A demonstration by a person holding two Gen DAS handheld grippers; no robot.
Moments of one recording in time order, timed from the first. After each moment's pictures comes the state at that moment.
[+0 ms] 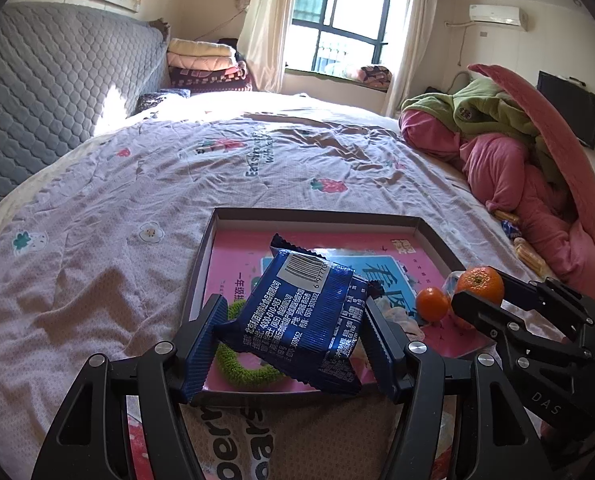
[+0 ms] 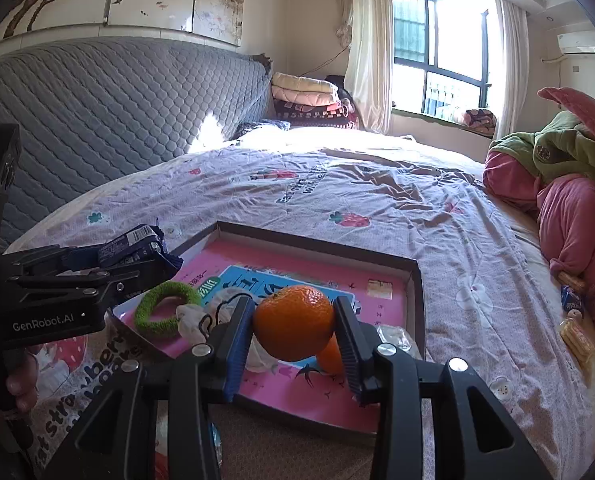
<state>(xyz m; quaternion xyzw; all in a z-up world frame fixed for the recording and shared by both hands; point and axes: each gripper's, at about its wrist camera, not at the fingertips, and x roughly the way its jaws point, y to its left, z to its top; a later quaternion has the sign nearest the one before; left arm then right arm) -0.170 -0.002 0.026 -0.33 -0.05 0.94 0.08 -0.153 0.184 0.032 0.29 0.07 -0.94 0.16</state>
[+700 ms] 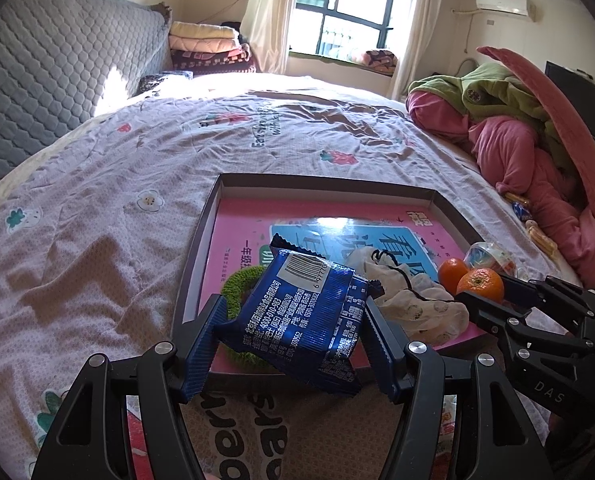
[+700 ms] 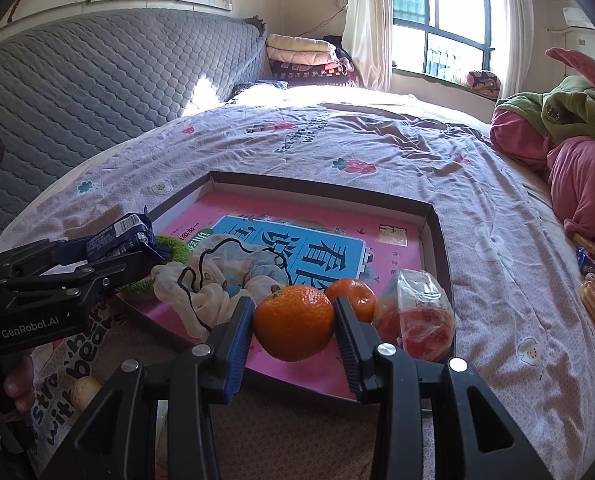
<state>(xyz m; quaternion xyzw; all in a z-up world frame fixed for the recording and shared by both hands) -0.178 -0.006 -0.005 -0.35 -0.05 0.93 0.07 -0.168 0.184 -0.002 0.35 0.06 -0.92 0.16</state>
